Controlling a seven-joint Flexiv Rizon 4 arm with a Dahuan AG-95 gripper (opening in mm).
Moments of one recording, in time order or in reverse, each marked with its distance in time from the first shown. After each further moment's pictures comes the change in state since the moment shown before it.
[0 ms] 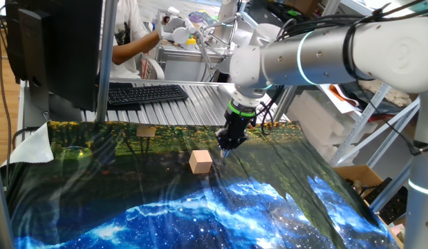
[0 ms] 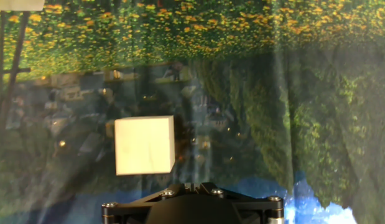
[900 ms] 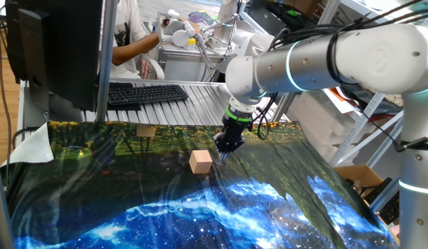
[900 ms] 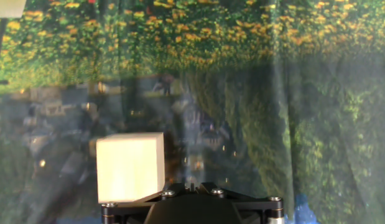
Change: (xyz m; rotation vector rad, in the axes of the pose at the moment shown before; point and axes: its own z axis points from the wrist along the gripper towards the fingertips) arm -0.020 -0.010 0.031 0.006 -0.013 -0.005
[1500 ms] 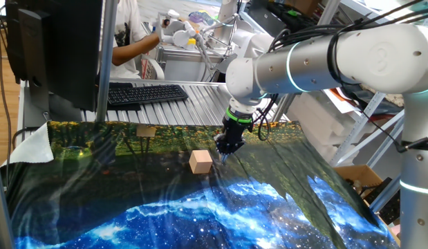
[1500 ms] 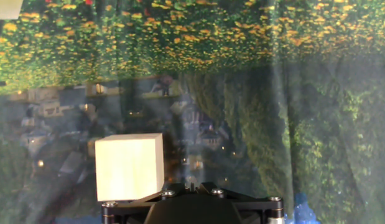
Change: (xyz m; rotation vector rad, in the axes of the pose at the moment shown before) arm 0.009 -0.001 0.001 -0.004 0.011 0.010
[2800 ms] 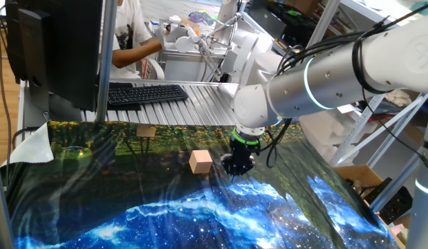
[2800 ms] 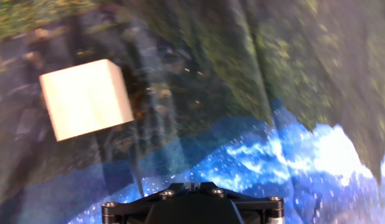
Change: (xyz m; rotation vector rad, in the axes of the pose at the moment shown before) arm 0.088 -0.009 0.017 0.082 -0.003 0.299
